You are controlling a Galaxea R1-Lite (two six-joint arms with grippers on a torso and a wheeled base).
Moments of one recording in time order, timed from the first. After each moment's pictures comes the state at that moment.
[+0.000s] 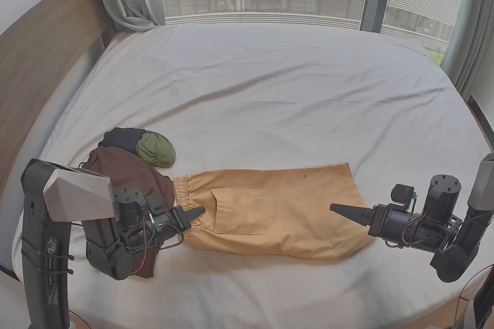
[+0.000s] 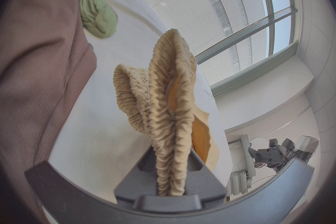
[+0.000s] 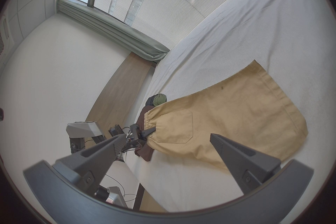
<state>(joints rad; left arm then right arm) -0.26 2.46 -0.59 -1.55 -0.44 -0.72 0.33 1.99 -0.20 -1.54 0.49 0.66</state>
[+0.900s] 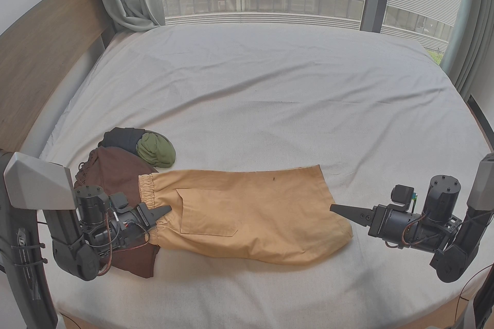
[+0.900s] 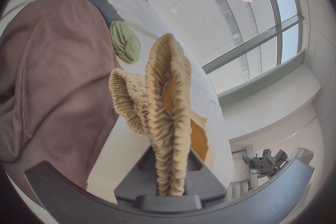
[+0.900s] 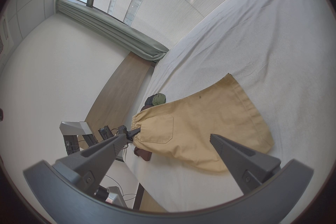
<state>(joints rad) -0.11 2.28 -0.37 -1.55 -0.47 -0.71 0.33 2.00 -0.20 -1.54 0.49 0.66</state>
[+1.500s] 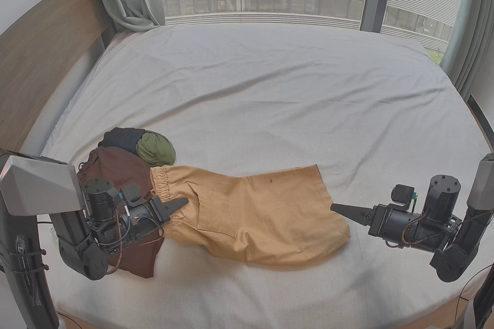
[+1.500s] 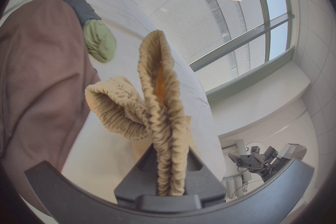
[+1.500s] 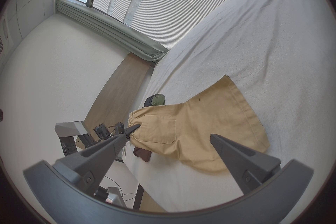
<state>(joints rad) -0.21 2.24 -0.42 -1.55 -0.48 -0.74 0.33 2.00 -0.20 -1.54 0.49 0.66</state>
